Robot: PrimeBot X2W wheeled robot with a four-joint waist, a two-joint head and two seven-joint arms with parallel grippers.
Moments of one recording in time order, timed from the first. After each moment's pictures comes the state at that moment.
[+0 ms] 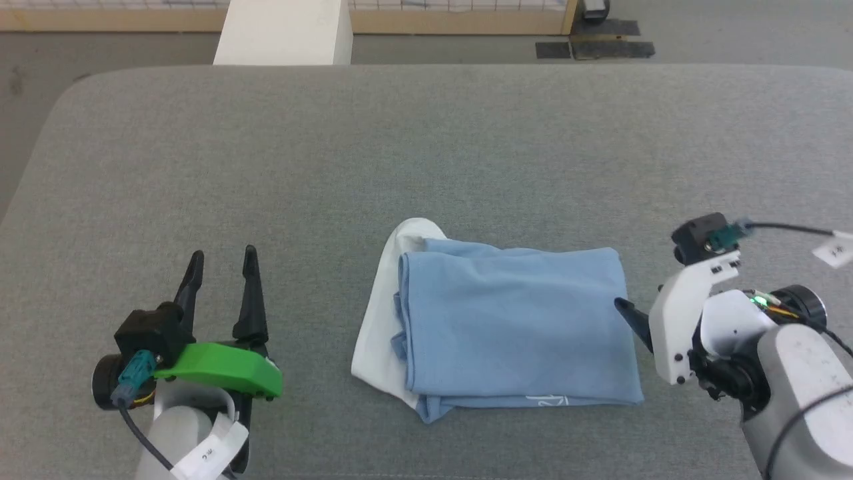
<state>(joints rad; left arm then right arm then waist) -0.19 0.06 0.08 0.23 -0.17 -0.12 -0.26 -0.34 -0.26 0.17 0.21 0.34 0.13 0.72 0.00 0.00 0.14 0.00</state>
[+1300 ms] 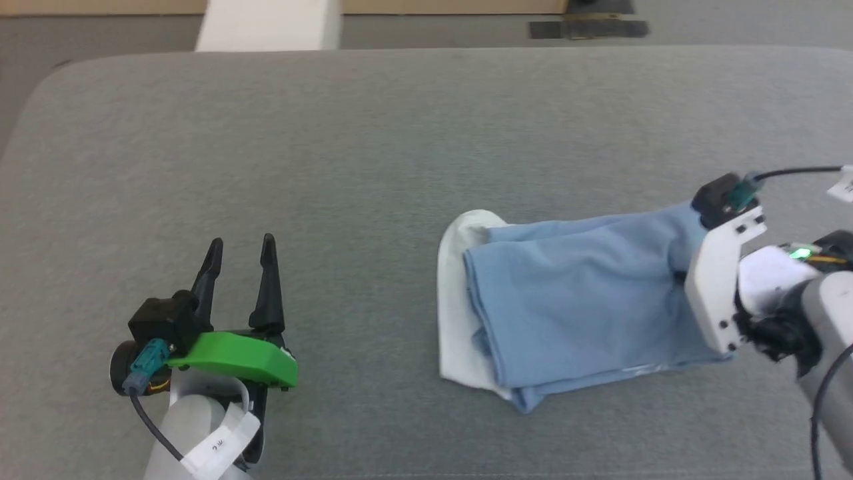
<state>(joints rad) -0.22 0.05 0.03 0.24 -0.22 -0.12 -0.26 -0.50 -0.48 0.36 0.24 0.45 0.13 0.86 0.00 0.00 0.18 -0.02</state>
